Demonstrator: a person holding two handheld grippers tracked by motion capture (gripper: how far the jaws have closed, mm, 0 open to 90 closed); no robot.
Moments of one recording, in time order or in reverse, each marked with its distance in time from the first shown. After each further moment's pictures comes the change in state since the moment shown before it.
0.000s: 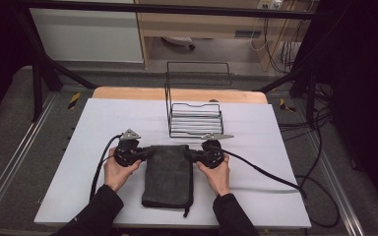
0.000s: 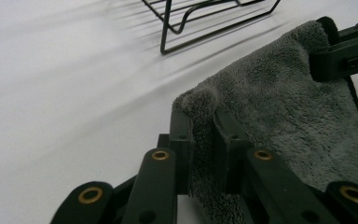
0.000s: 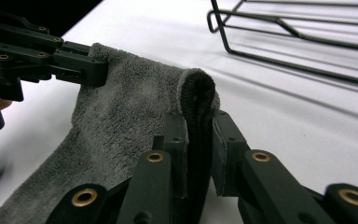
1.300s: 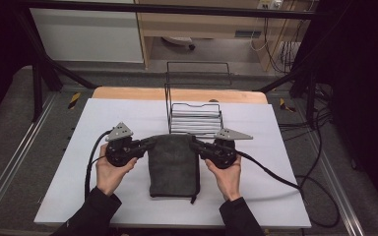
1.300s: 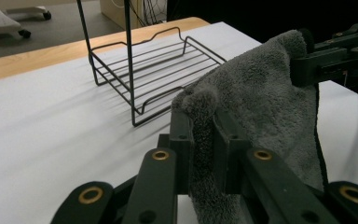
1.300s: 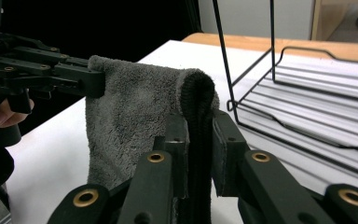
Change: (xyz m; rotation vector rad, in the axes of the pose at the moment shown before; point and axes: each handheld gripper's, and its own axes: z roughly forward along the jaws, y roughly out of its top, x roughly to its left) left arm -0.036 0.028 -0.057 -0.208 -0.038 0.085; right arm 0.030 0.021 -0.063 -0.224 0.020 -0.116
